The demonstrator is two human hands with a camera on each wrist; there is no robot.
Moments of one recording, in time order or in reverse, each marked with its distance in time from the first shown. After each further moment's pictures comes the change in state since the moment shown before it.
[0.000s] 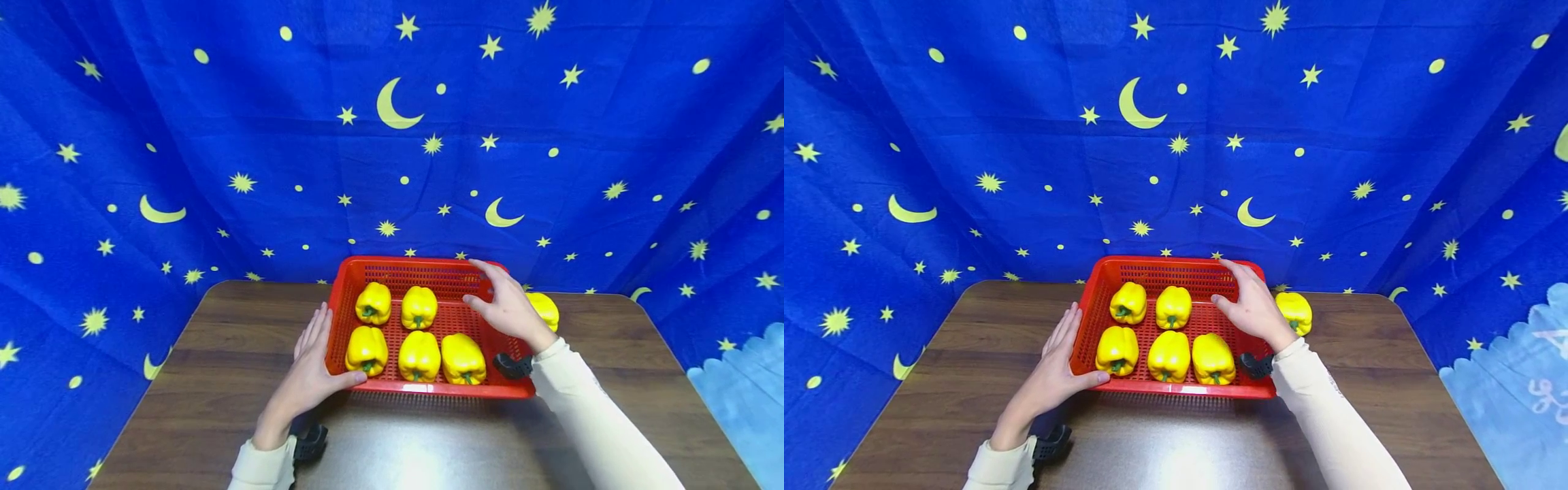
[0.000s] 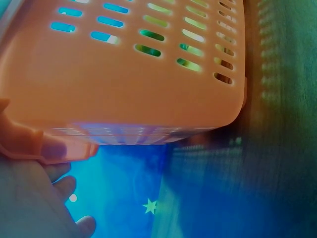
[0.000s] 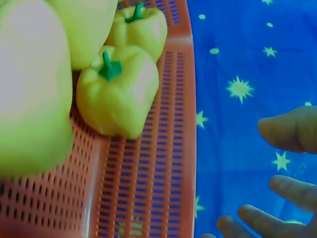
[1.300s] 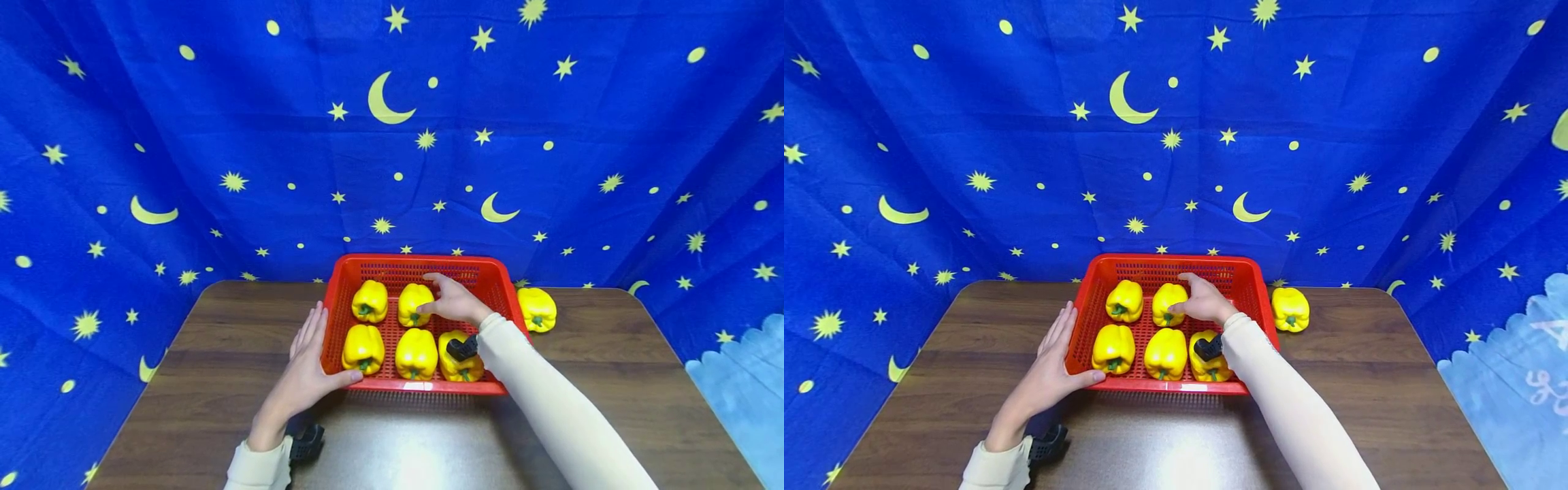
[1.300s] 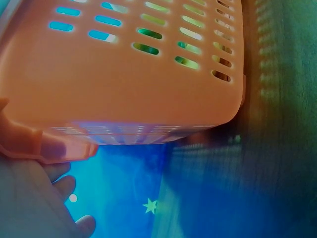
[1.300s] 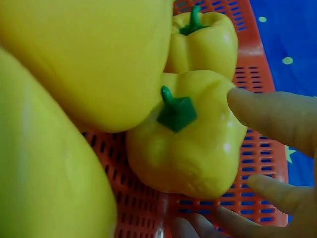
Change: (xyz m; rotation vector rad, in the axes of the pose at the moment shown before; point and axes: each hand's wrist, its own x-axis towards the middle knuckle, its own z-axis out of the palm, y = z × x) left_hand 0.000 0.002 0.000 0.012 0.001 -0.001; right_hand 0.049 -0.008 0.068 0.187 -0.330 0.203
